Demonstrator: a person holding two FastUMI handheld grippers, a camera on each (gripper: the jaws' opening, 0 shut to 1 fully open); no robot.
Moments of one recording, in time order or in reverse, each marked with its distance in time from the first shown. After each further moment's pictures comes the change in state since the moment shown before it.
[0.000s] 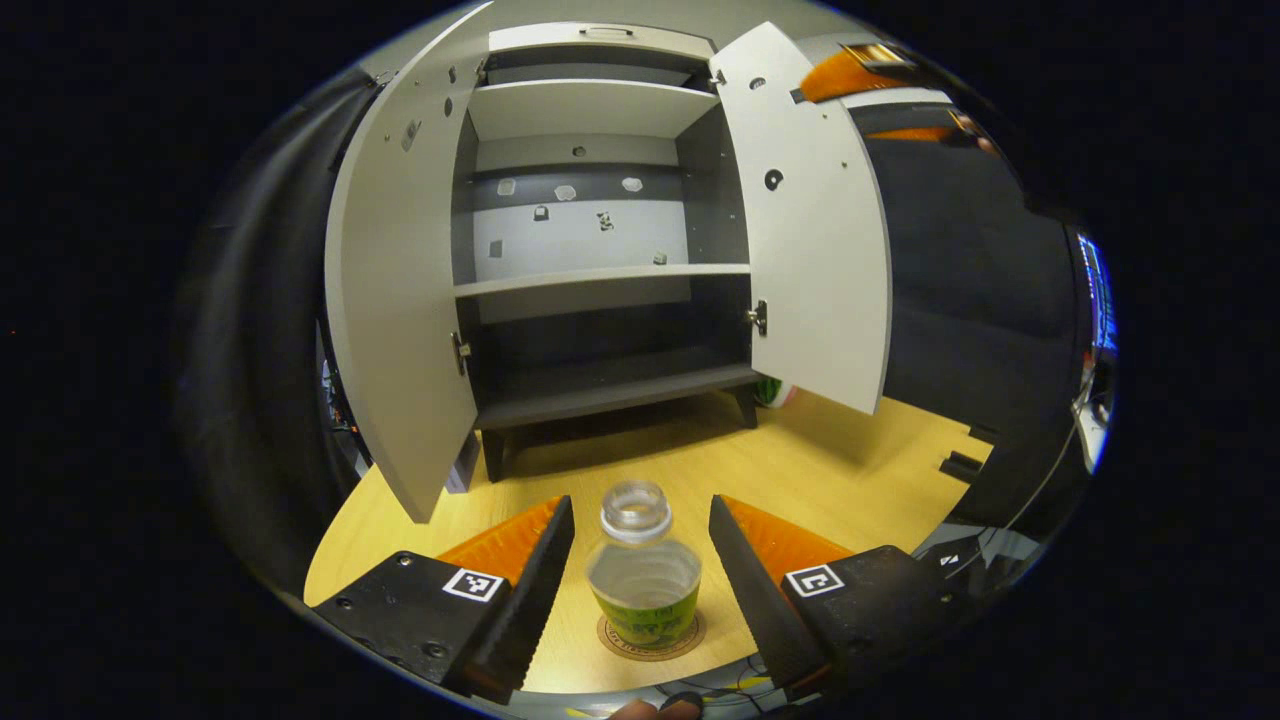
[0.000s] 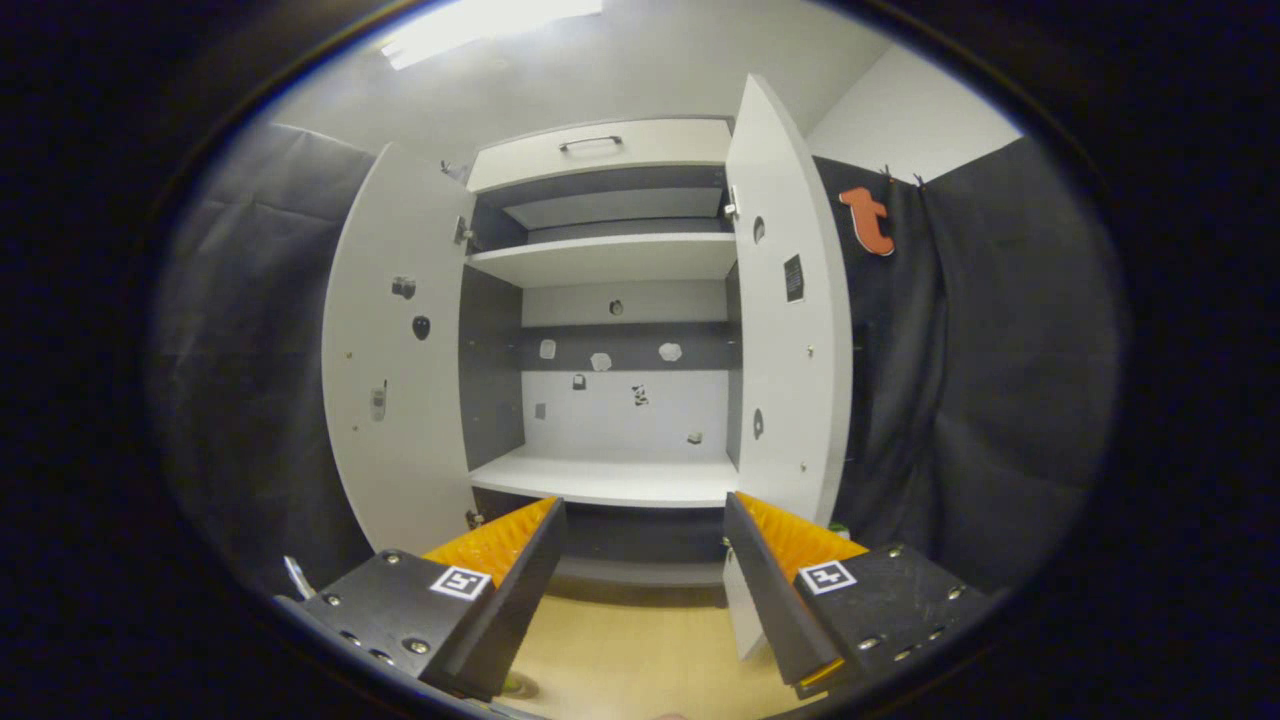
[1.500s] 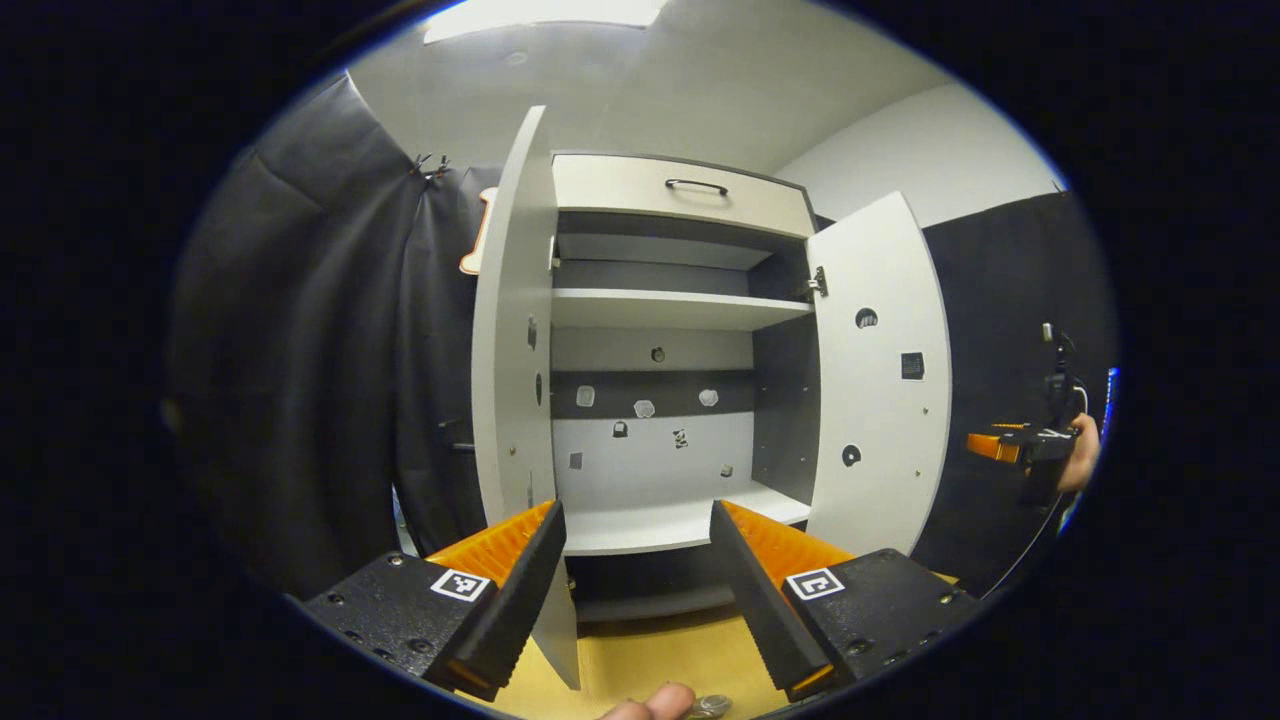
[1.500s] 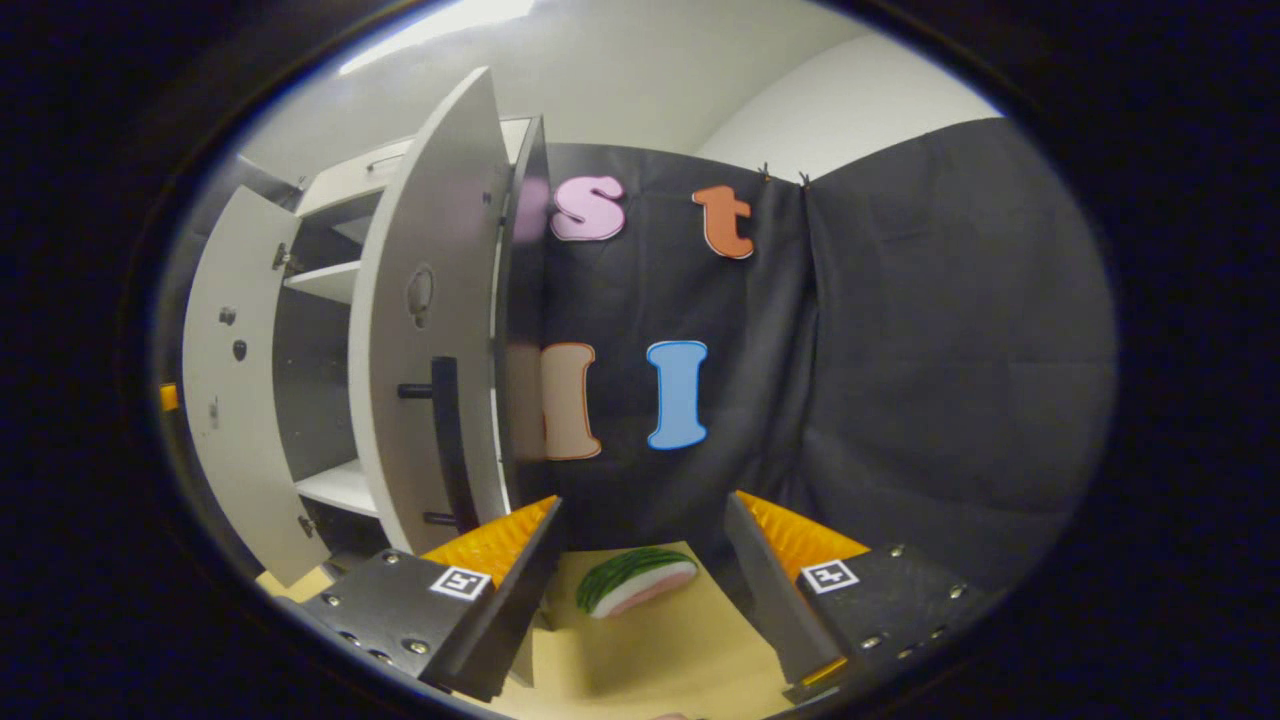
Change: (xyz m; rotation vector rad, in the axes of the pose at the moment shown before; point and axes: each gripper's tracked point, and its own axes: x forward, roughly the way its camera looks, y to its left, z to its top) left arm -0.075 0.104 0.316 -0.045 -0.315 0.151; right arm 0.058 -0.276 0.028 0.009 -0.034 -0.265
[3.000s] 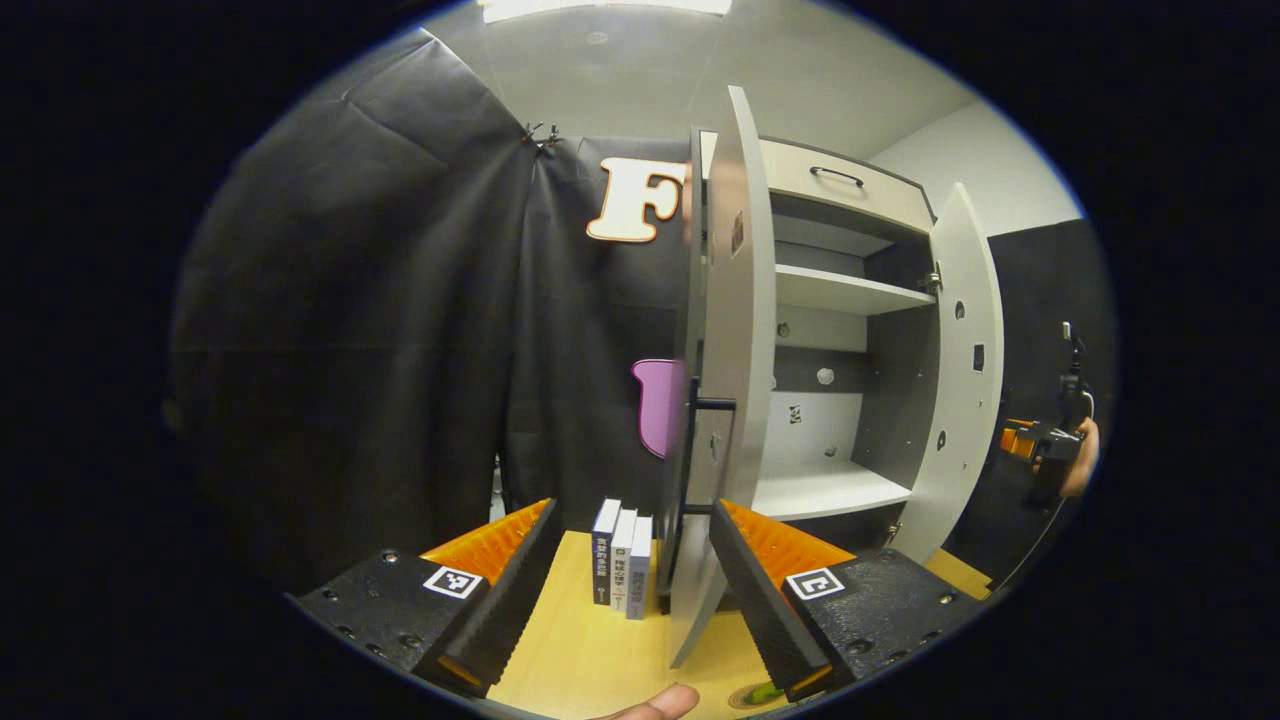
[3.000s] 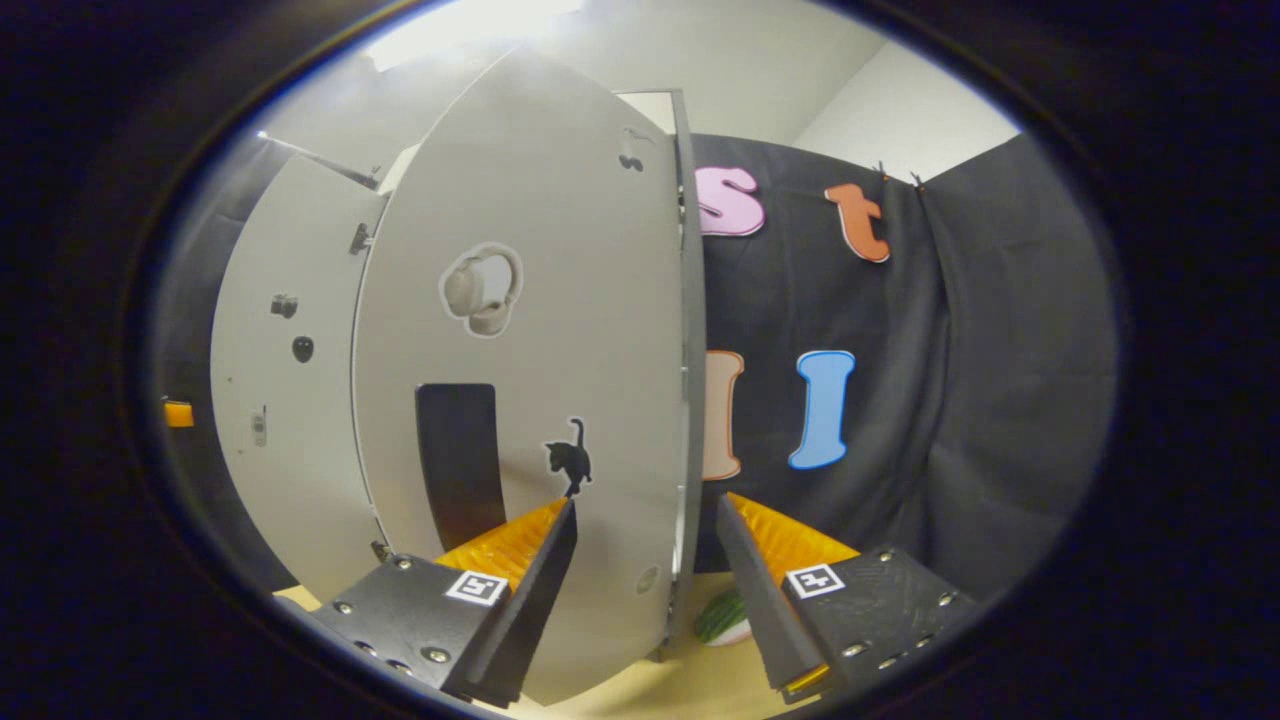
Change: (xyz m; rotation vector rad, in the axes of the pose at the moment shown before) left arm -0.040 0.154 -0.023 -0.041 0.060 0.240; right arm 0.051 0.208 0.008 0.004 -0.010 0.270
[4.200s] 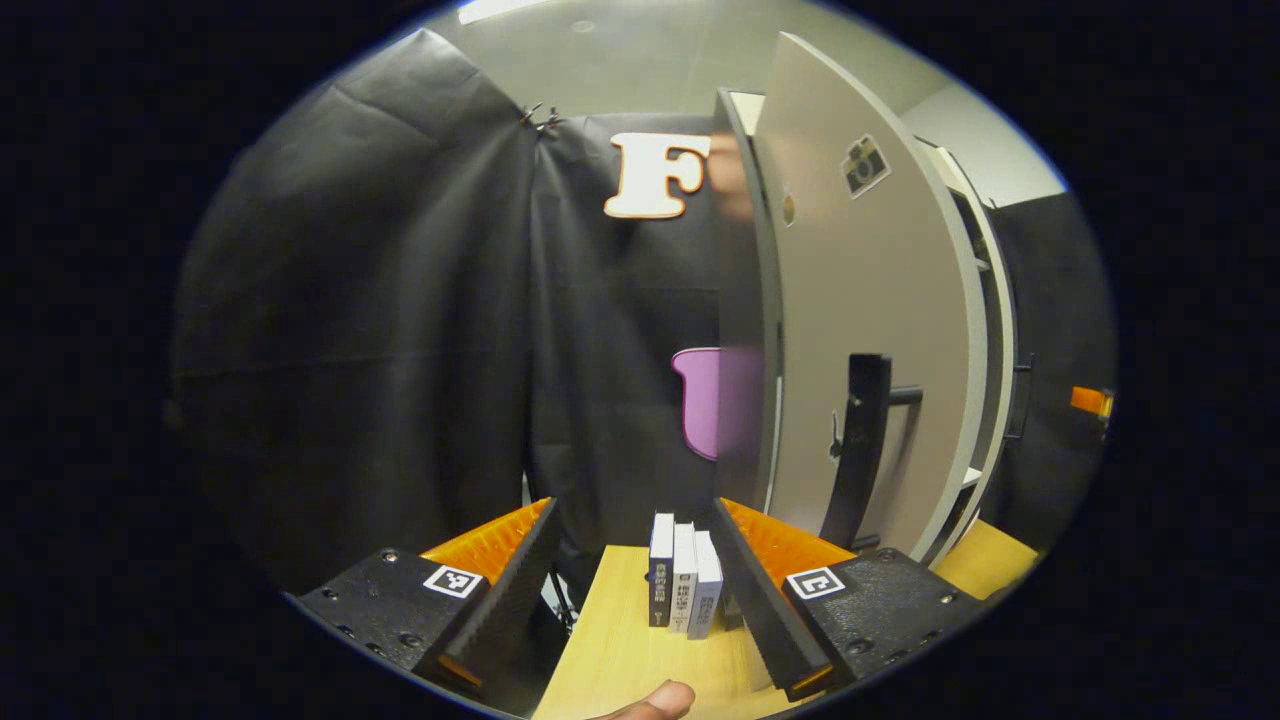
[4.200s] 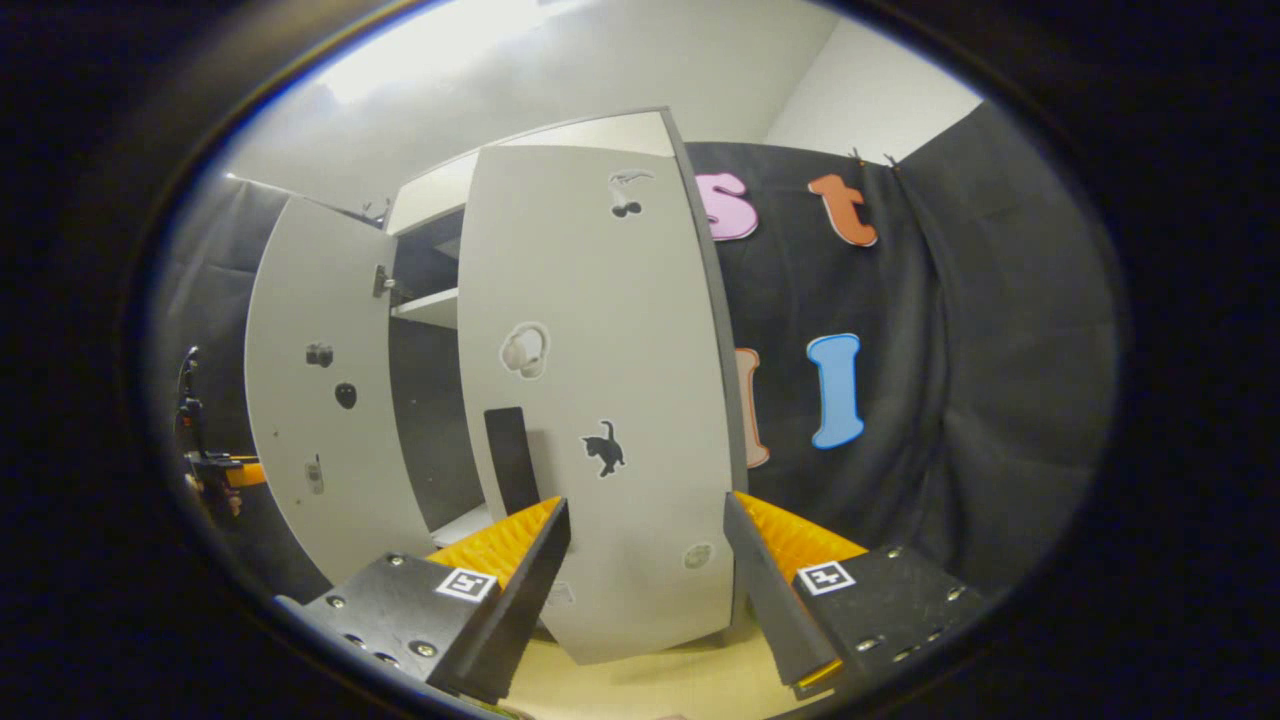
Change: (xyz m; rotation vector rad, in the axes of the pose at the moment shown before) left arm 0.106 0.043 0.005 0.102 -0.004 -0.001; right arm -0.070 0.034 0.018 0.150 -0.010 -0.035
